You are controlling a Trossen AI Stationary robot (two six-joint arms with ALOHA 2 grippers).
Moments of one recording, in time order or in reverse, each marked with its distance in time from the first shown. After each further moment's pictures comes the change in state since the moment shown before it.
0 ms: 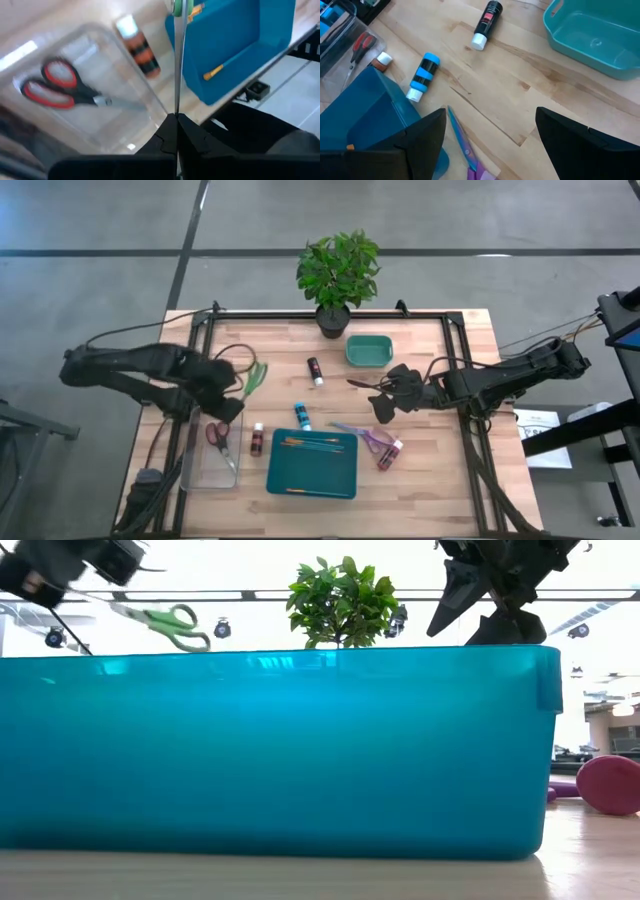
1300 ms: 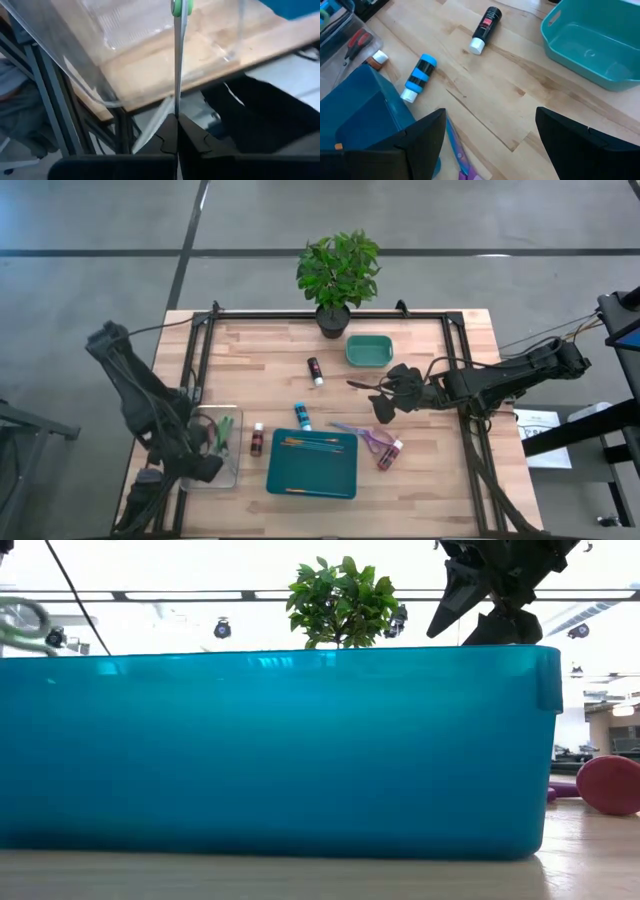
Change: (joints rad) left arm -0.820 0.105 -0.051 0.193 -0.117 -0.993; right arm 0.000 0.000 0.000 0.000 0.025 -0.061
